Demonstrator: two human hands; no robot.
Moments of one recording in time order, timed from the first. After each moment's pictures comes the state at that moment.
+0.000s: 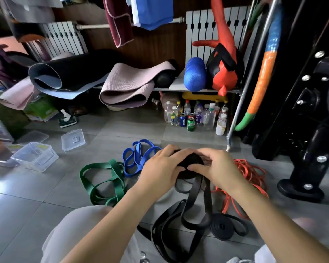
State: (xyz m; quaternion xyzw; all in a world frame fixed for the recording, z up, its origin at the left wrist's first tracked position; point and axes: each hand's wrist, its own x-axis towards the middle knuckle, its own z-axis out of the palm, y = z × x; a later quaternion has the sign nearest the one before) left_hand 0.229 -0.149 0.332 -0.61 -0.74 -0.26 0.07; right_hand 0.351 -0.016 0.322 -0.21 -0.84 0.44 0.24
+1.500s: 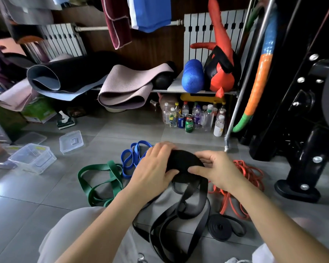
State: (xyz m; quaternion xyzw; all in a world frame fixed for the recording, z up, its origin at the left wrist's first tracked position) left_hand 0.219 -0.157 0.330 -0.58 -0.76 -0.28 0.04; right_hand 0.358 -0.014 0.324 -0.21 -0.79 0.53 0.22
